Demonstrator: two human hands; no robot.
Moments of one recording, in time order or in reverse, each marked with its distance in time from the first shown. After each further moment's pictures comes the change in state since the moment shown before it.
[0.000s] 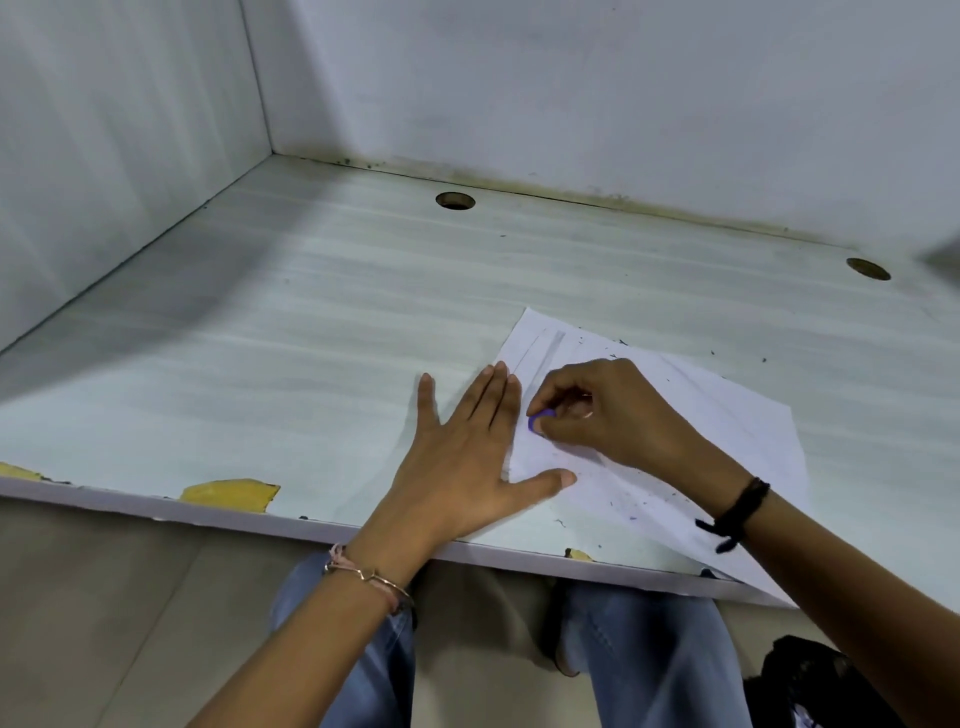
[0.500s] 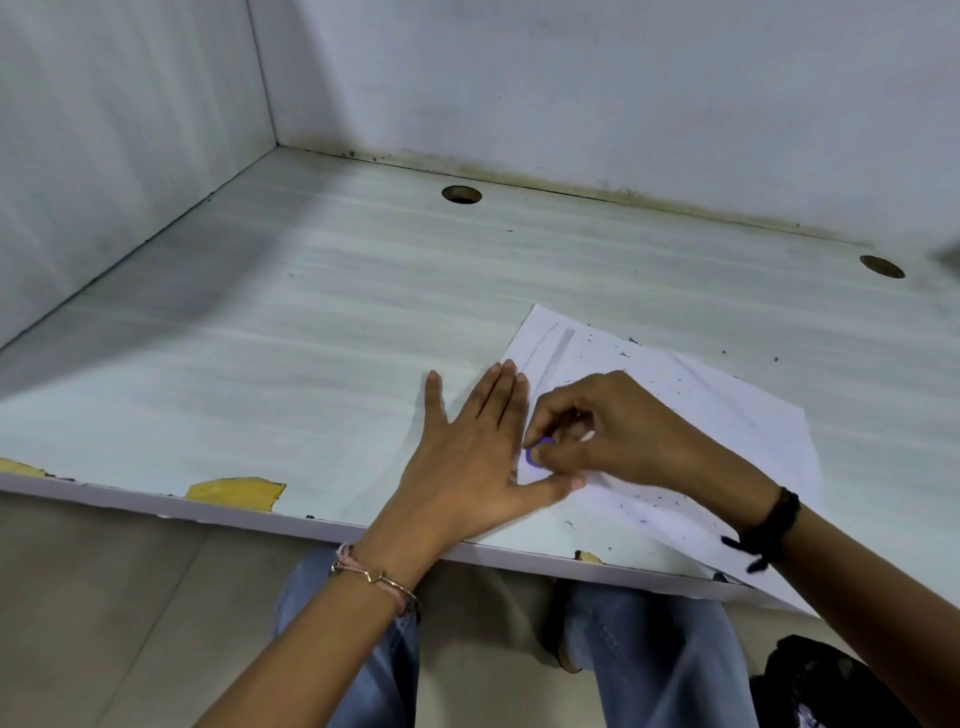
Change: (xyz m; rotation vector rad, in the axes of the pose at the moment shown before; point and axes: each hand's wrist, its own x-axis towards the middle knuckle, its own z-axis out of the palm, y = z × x) left_hand 0.000 -0.001 0.002 0.019 0.020 0.017; right_hand -0.003 -0.008 0.002 -0.004 -0.157 -0.023
